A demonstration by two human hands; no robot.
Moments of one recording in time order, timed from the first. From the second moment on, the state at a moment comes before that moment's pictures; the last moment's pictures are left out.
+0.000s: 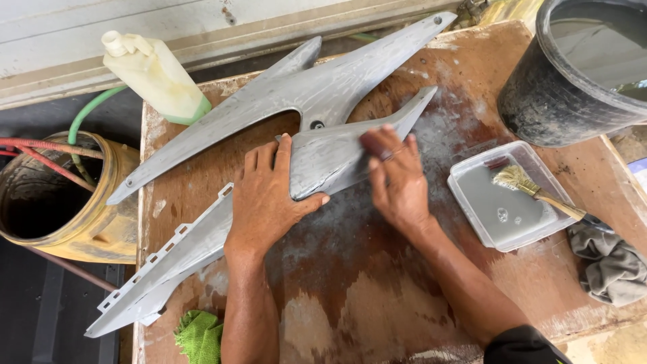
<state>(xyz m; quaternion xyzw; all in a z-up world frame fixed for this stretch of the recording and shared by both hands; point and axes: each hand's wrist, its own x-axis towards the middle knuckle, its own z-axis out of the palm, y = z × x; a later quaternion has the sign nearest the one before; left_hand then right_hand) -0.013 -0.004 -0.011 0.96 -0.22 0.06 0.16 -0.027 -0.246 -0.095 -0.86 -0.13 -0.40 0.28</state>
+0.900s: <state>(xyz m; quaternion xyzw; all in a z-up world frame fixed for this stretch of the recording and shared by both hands) -0.013 -0.007 -0.027 0.96 -0.24 0.08 0.14 -0.042 -0.214 -0.073 -0.87 -0.13 -0.38 0.28</state>
